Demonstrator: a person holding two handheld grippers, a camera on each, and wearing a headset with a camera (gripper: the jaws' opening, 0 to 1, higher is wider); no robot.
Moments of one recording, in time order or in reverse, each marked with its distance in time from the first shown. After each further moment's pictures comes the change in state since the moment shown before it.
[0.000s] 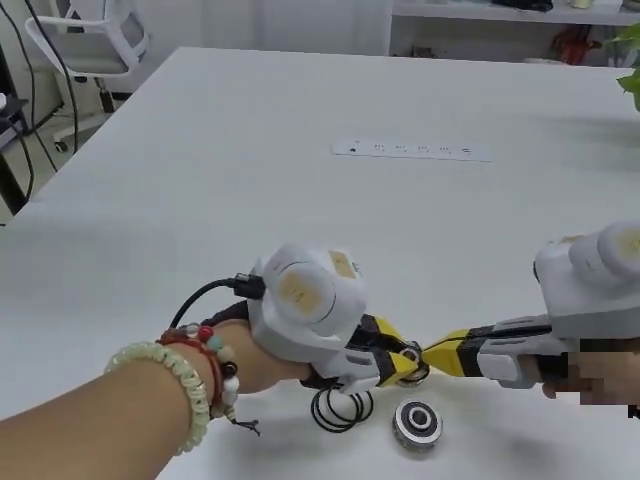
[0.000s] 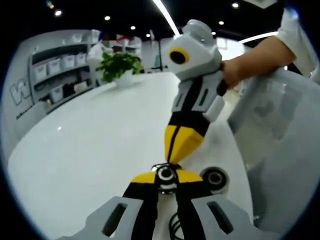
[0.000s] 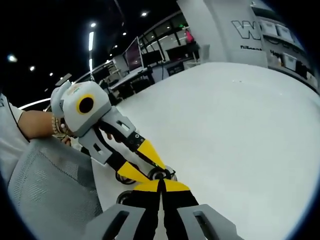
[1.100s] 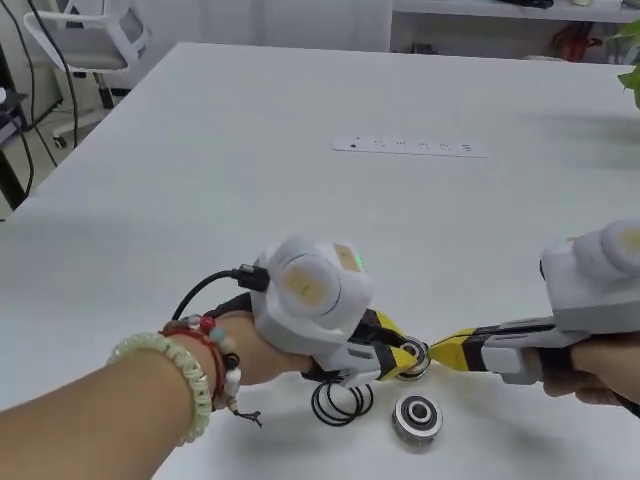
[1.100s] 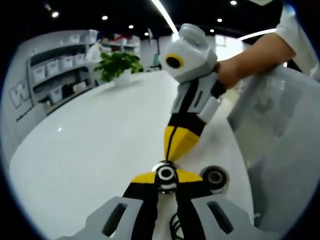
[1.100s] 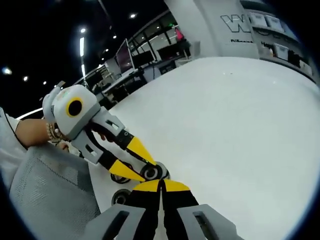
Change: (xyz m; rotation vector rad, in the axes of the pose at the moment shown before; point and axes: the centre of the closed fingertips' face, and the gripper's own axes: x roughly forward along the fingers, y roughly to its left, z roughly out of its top) left arm 0.000 0.000 0.000 0.019 0.019 0.002; right arm -0.001 -0.005 -0.008 0.075 0.000 -0.031
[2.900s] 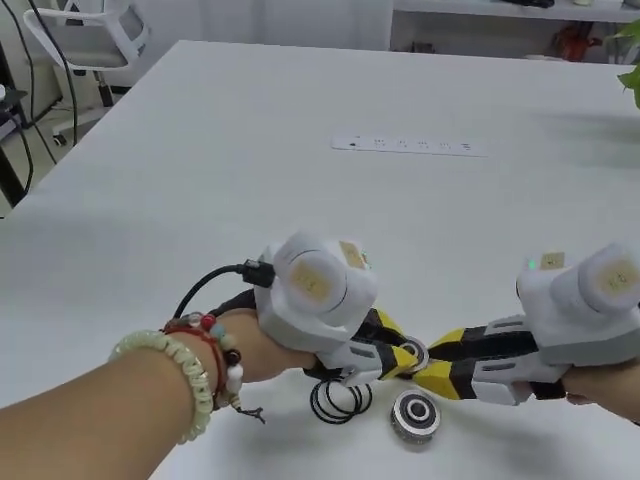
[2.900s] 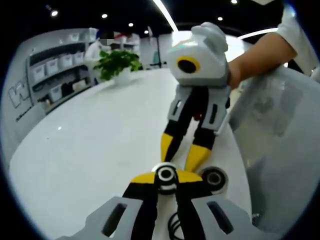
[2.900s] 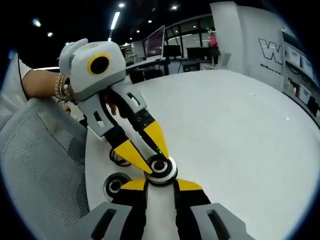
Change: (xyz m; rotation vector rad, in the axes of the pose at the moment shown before) left arm 0.003 0.000 0.000 -0.010 0.024 -0.005; right arm 0.011 0.000 -0.013 -0.330 0.063 0.011
